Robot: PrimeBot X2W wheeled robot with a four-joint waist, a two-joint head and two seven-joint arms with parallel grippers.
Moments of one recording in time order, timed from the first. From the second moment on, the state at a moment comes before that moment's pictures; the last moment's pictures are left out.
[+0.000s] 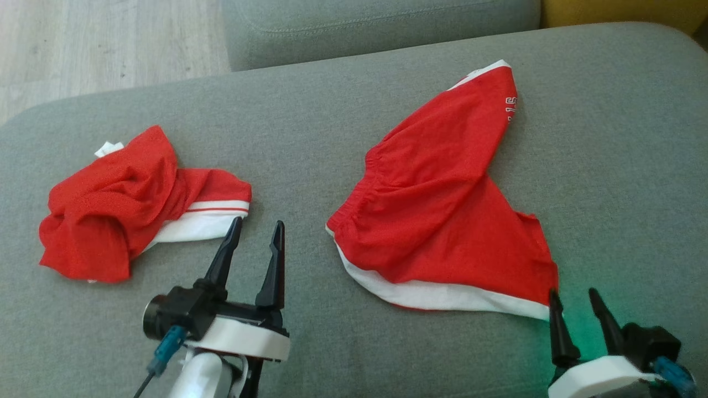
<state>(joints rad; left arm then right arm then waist) -0.13 0.05 -0.29 0.27 -0.29 -0.09 -0.26 0.08 -0.04 -0.04 0.37 0.15 0.13 -0.23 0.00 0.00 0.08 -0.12</state>
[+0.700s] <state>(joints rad) -0.13 0.05 -0.29 0.28 -0.27 -0.10 -0.26 0.08 -0.04 0.00 0.45 0.15 0.13 -0.10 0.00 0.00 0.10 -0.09</state>
